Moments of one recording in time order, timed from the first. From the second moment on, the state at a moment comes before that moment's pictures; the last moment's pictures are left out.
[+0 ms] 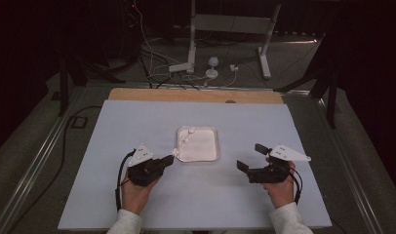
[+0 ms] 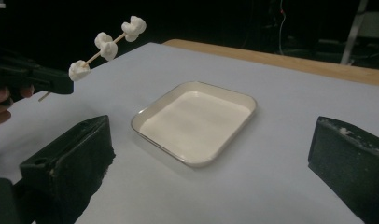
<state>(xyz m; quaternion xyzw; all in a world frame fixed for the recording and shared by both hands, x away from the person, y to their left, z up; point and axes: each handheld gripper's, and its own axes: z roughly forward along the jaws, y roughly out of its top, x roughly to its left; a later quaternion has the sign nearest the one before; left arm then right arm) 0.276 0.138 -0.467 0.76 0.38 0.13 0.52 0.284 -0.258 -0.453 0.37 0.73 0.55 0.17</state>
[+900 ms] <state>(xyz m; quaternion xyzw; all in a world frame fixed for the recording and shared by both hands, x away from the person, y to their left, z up) 0.270 0.129 -0.468 0.76 0.35 0.15 0.54 0.345 -0.164 -0.407 0.33 0.76 0.56 0.07</state>
